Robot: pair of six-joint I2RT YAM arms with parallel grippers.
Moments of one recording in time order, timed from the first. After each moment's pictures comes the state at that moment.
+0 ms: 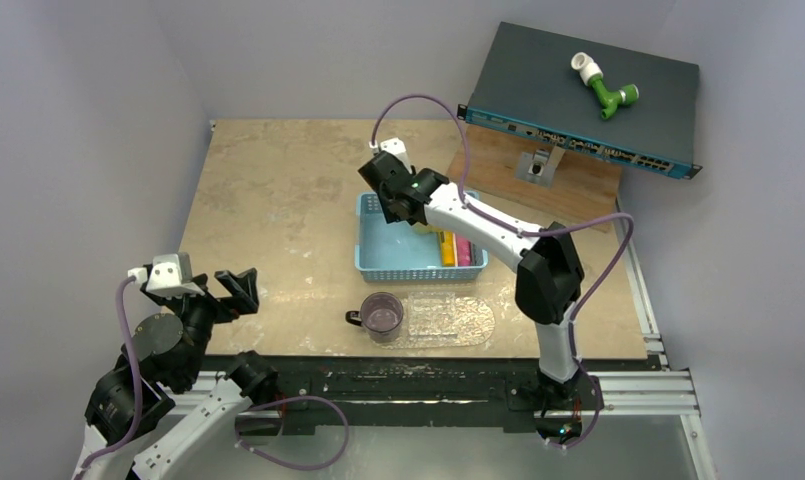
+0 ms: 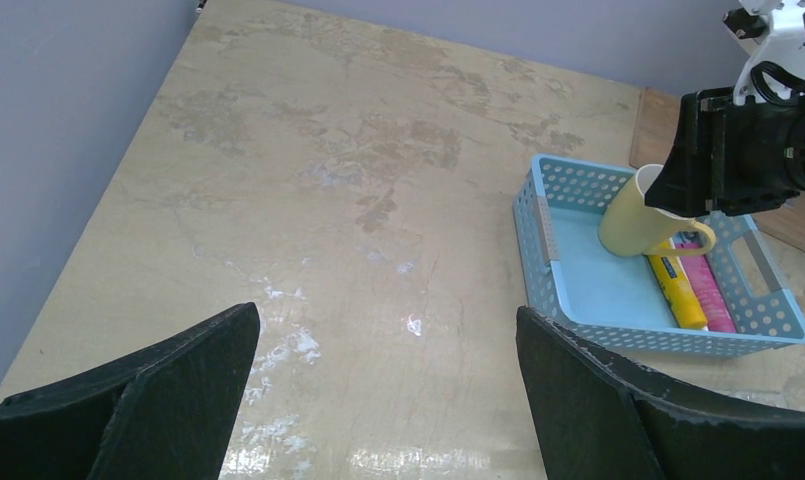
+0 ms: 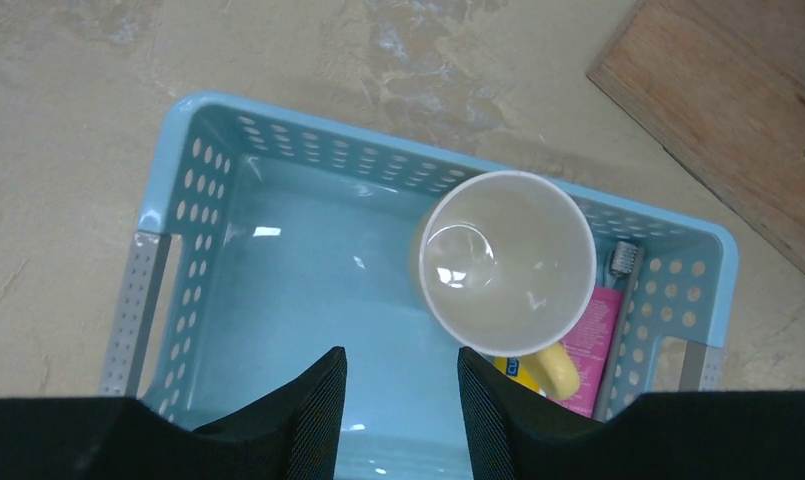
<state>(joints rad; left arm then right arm) -0.68 0.16 0.89 -0.94 -0.68 -0.36 0.85 1.97 1.80 -0.77 0.53 0.38</state>
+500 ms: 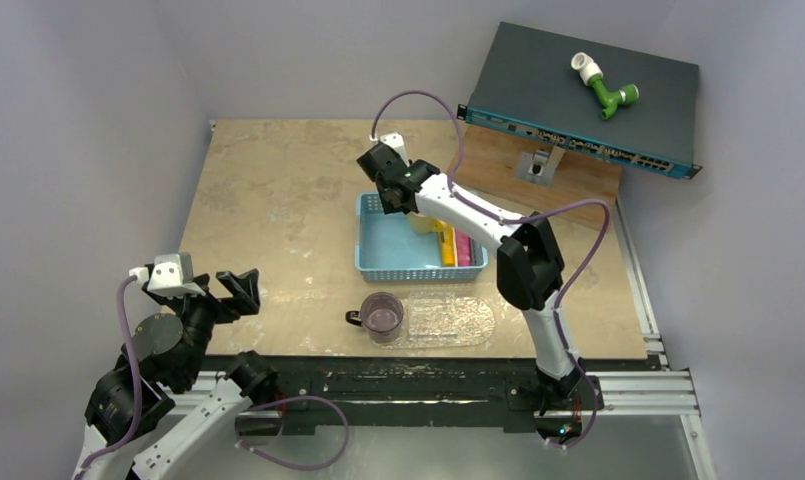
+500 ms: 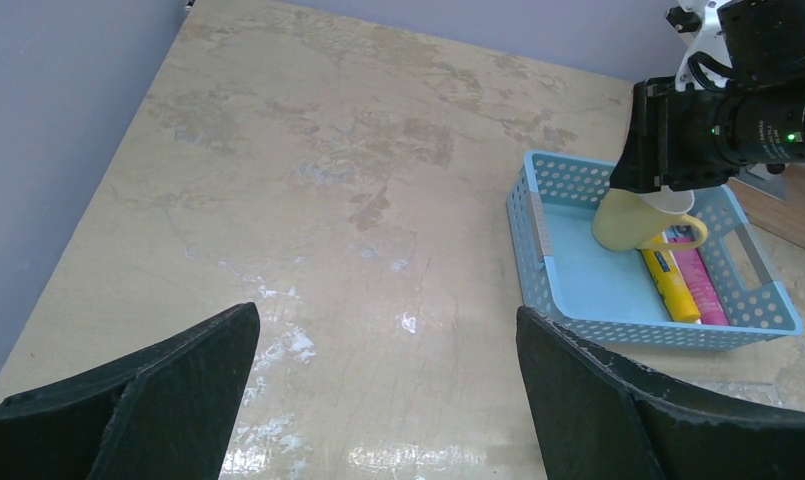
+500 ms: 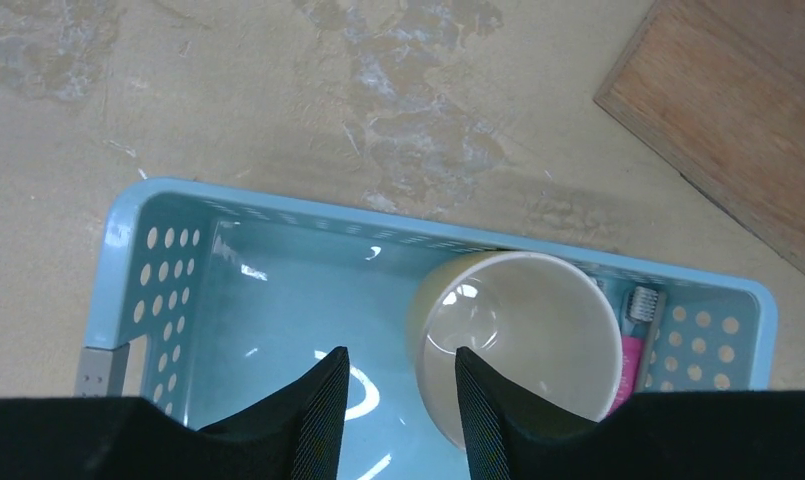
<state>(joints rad) -0.68 0.16 0.89 -0.94 -0.66 -0.36 0.79 2.12 1.93 -0.77 0.52 0.38</state>
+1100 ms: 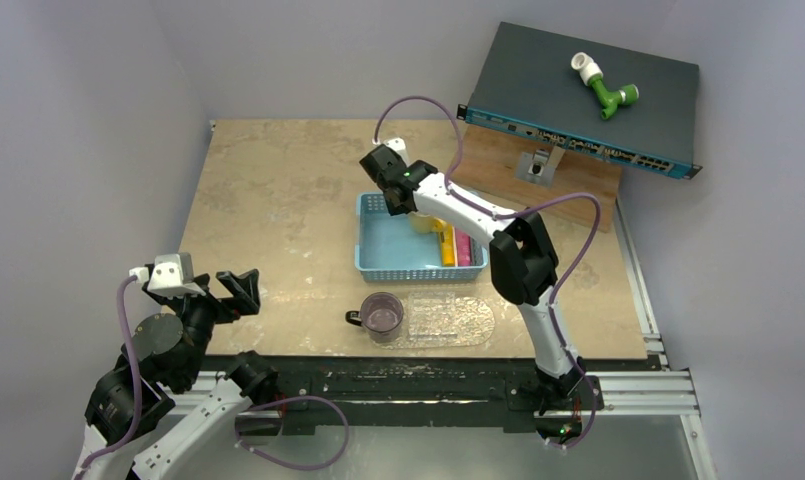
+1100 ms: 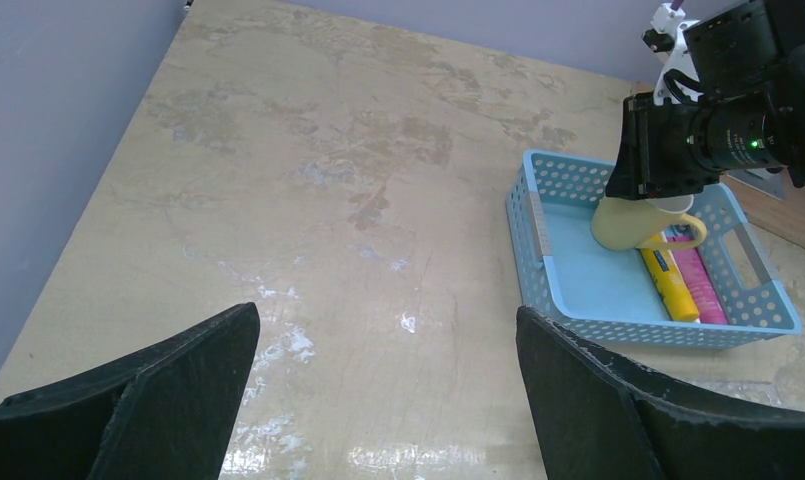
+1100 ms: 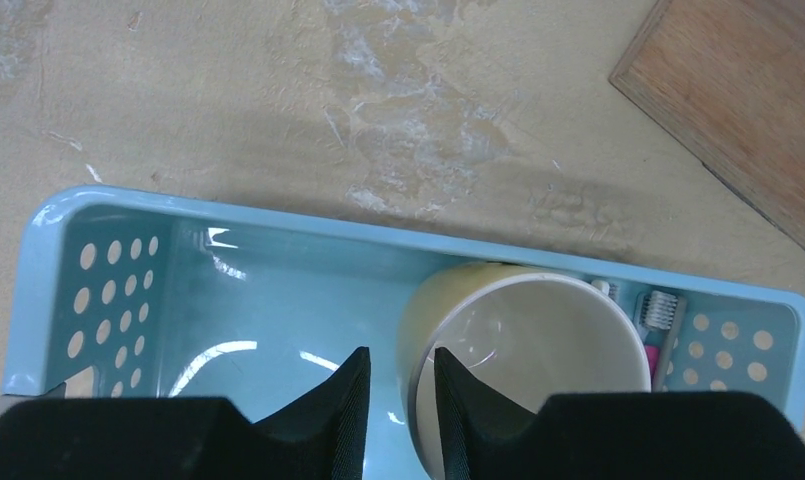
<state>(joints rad) -0.68 0.16 0.89 -0.94 -0.66 -0.36 0.76 2.19 1.95 -0.78 0.50 0.38</state>
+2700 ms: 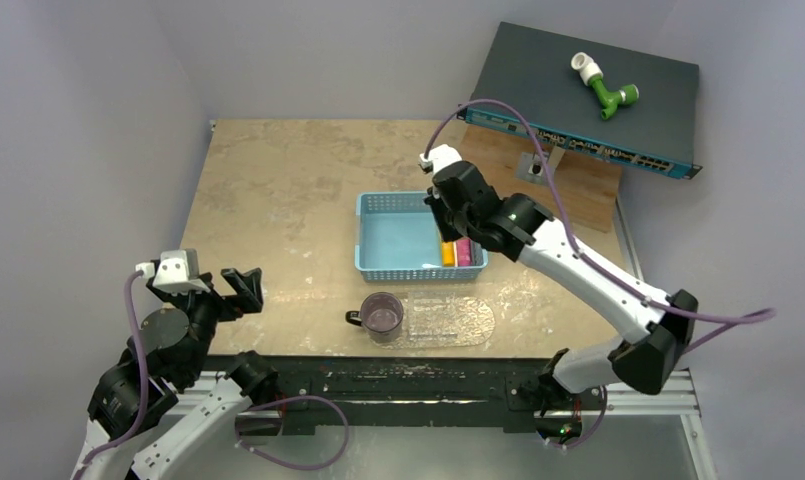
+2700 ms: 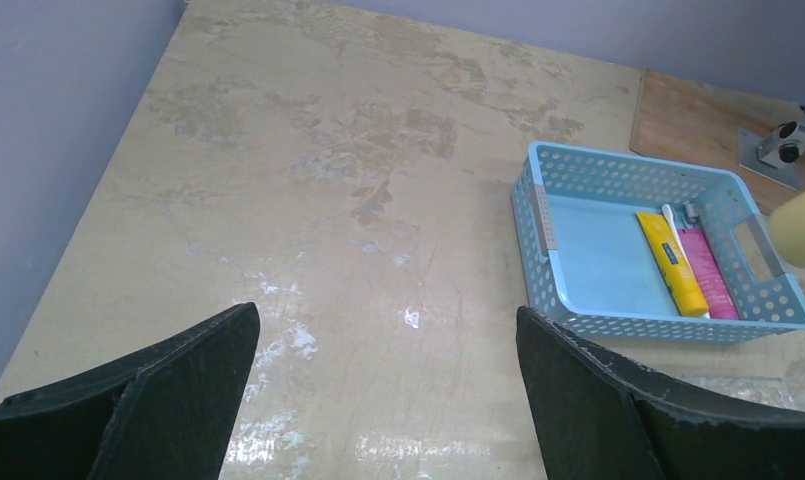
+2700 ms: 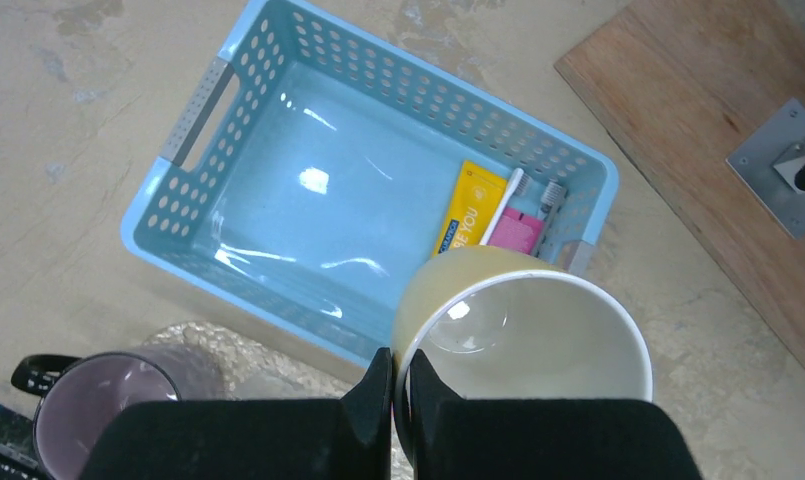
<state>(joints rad) -0.68 0.18 0.89 -0.94 -0.66 -0.36 0.81 1.43 1.44 -0.77 0.33 0.18</state>
